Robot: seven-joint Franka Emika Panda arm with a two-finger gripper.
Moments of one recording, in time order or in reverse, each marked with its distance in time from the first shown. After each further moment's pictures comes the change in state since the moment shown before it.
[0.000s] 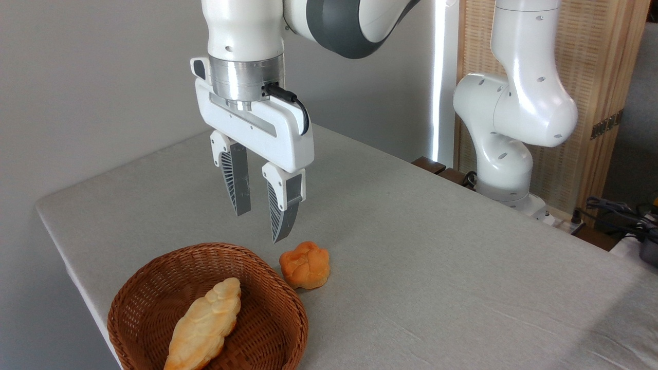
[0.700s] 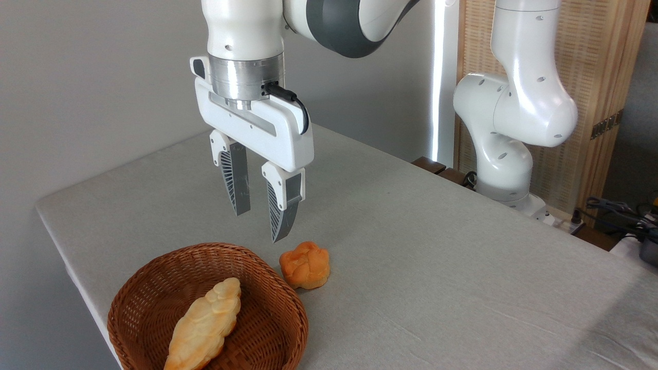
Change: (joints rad) arm 0.000 0.000 0.000 0.003 0.000 0.000 0.000
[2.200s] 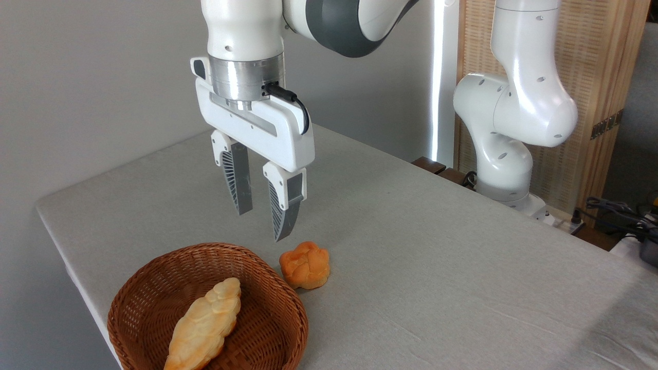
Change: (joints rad) arm -0.001 0.004 -0.001 0.002 0.000 -0.032 0.001
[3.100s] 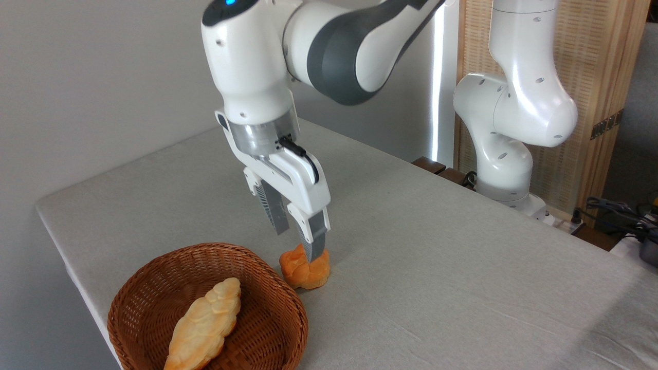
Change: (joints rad) arm -0.002 0.036 0.000 -0.111 0.000 -0.038 0.106
